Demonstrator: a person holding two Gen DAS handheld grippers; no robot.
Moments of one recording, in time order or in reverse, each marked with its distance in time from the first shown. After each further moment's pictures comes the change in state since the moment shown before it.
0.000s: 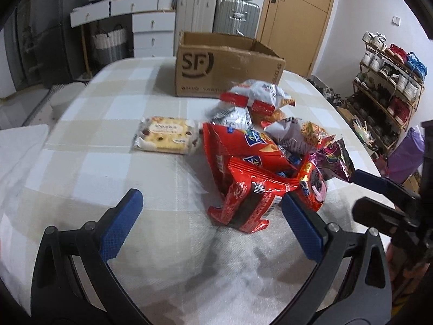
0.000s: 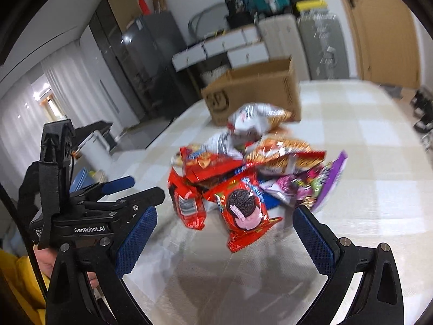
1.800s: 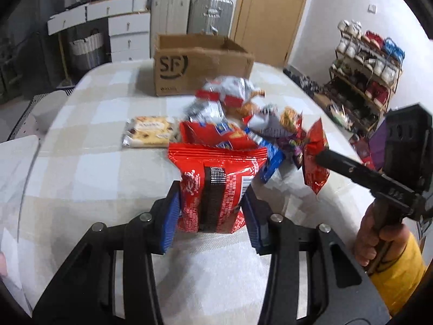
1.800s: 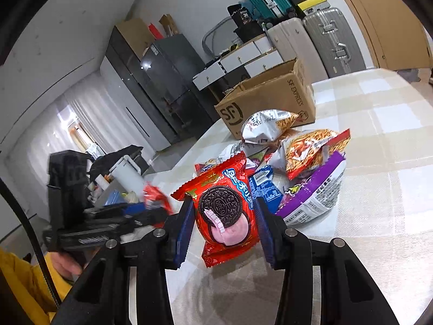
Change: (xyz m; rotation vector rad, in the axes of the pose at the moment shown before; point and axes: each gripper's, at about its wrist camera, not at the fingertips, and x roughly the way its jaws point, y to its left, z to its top) left arm -0.036 0.001 -0.004 0.066 -0.003 -0.116; right arm -0.012 -0.022 -0.015 0.091 -0.122 0.188
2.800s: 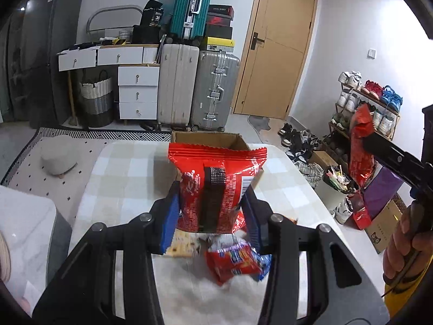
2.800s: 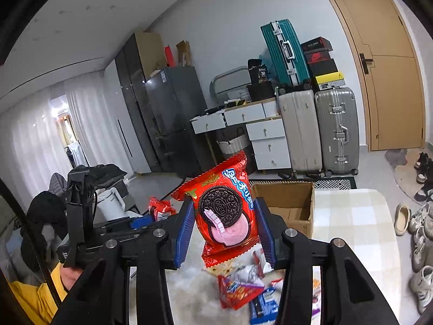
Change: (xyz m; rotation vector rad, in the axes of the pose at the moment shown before) left arm -0.118 0.054 0.176 -0.033 -0.229 -0.006; right arm -0.058 0.148 0.185 -0.225 -0.189 -0.148
